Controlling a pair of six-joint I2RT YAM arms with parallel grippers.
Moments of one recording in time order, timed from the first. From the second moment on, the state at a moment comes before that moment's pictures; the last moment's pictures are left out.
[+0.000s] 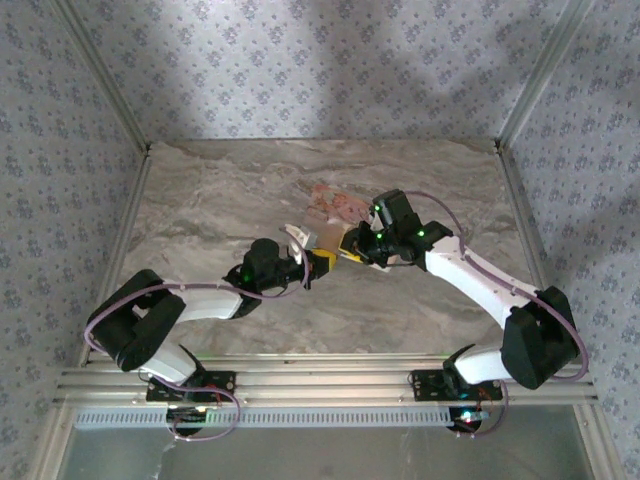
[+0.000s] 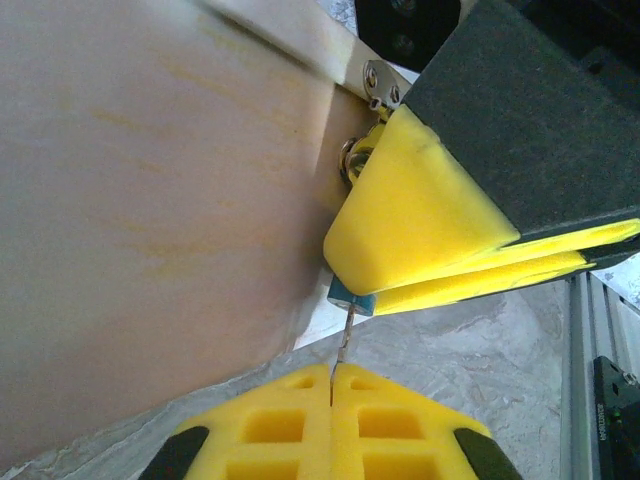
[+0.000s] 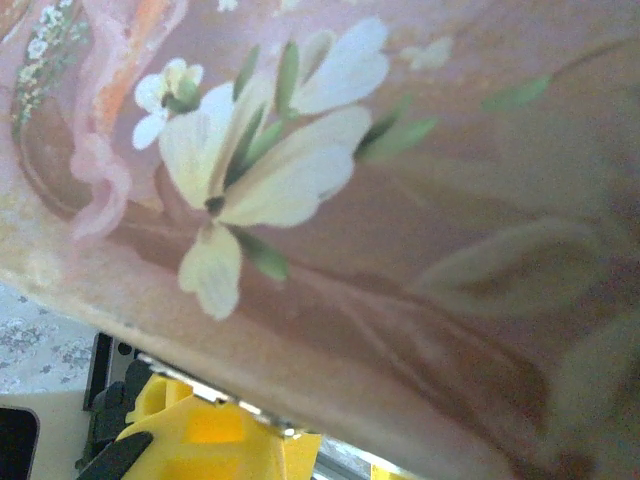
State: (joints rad) left arm -0.77 1.51 0.51 0.78 0.37 -0.40; right arm 0.56 1.37 1.00 -0.47 -0.41 1.00
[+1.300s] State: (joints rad) left arm -0.72 1.61 0.46 1.03 0.45 -0.57; right arm 0.54 1.37 0.96 -0.43 -0.44 1.05
